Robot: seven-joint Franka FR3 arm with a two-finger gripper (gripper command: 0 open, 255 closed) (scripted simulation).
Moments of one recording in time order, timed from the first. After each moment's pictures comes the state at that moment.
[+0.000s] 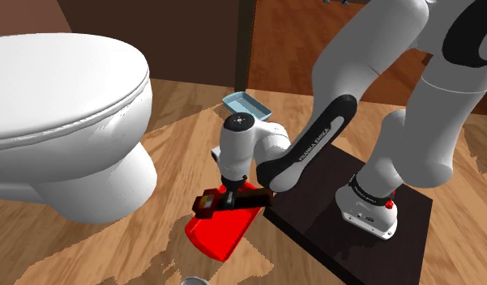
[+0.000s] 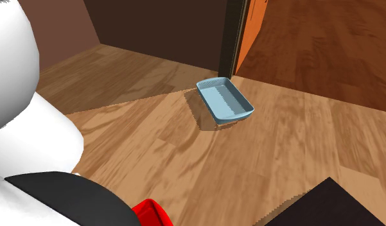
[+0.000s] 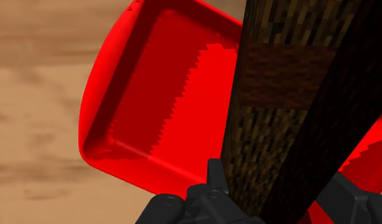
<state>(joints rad) 0.47 0.19 0.30 -2.46 -0.06 2.66 0.26</state>
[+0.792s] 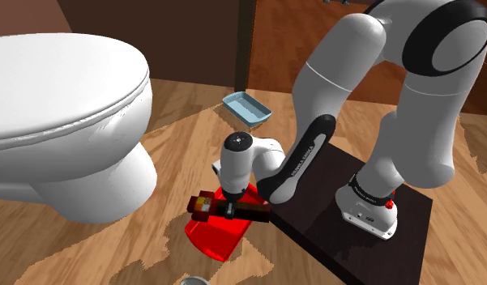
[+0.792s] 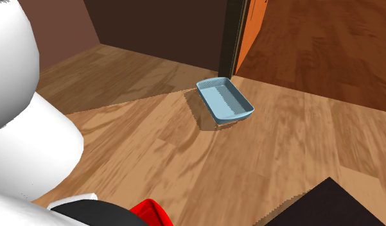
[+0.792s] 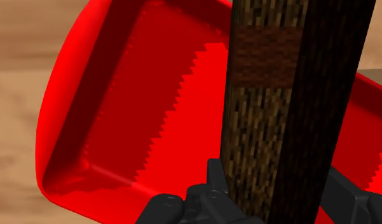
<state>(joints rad) 0.52 0.35 0.24 -2.45 -0.16 2.80 0.34</state>
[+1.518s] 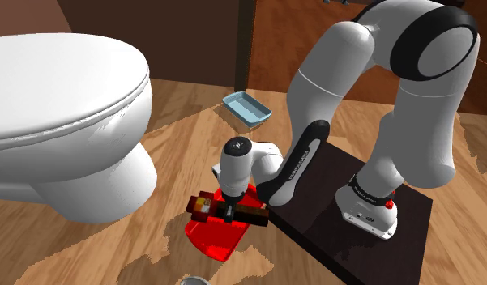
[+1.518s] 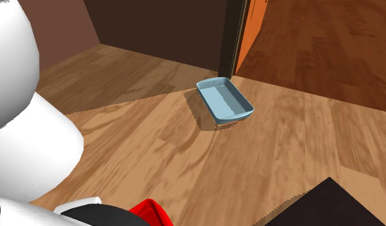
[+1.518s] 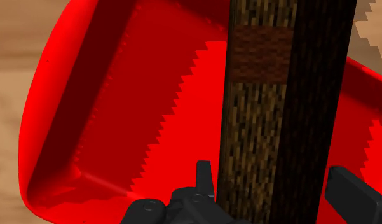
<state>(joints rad) 0.54 0.40 0.22 -2.44 -0.18 2.84 0.36</state>
